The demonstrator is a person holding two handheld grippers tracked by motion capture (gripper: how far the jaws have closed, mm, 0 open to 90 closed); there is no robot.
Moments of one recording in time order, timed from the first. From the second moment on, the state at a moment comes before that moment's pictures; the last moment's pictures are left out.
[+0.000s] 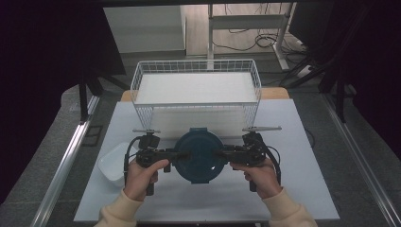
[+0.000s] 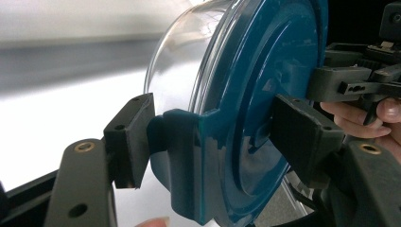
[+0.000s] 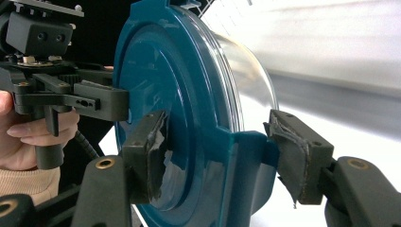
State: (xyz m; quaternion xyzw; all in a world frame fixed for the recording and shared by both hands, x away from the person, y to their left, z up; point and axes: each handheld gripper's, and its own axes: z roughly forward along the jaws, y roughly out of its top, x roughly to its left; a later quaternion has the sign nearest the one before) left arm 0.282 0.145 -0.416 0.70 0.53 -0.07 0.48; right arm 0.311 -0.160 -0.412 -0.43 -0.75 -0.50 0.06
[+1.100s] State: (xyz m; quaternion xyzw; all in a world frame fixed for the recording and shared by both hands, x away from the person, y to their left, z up) left arm 0.311 0.149 -0.356 0.70 0.52 -0.05 0.49; right arm 0.343 -0.154 -0.348 -0.41 -0.76 -0.51 0.04
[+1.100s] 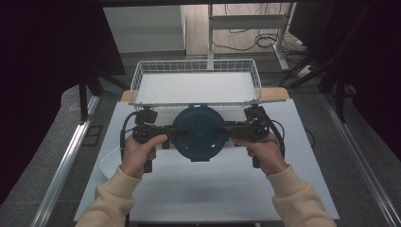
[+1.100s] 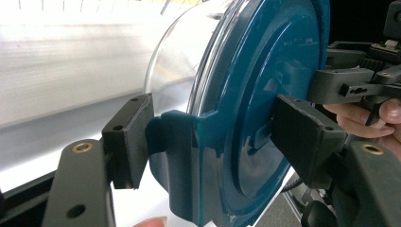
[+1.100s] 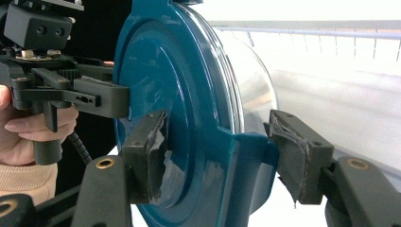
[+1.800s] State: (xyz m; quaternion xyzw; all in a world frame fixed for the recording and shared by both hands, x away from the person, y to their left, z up) left arm 0.326 0.158 -0.329 0.69 0.52 -0.03 0.50; right arm 0.365 -0.146 -0.321 -0.39 -0.77 -0.51 0.04
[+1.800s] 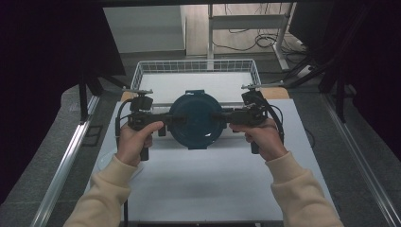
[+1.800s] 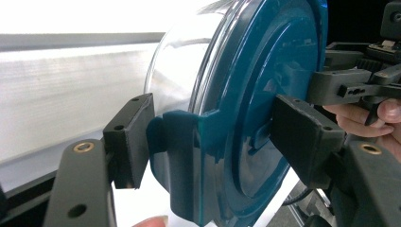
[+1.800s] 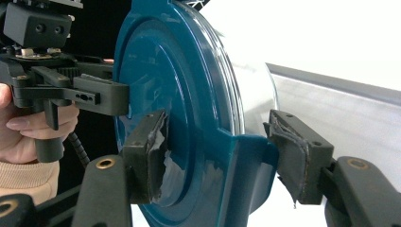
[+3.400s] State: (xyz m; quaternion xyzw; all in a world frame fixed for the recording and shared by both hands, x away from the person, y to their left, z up) left arm 0.388 0.171 -0.296 0.67 0.53 -0.05 0.52; right arm 0.429 -0.138 -0.279 -0.38 -0.77 -0.51 0.05
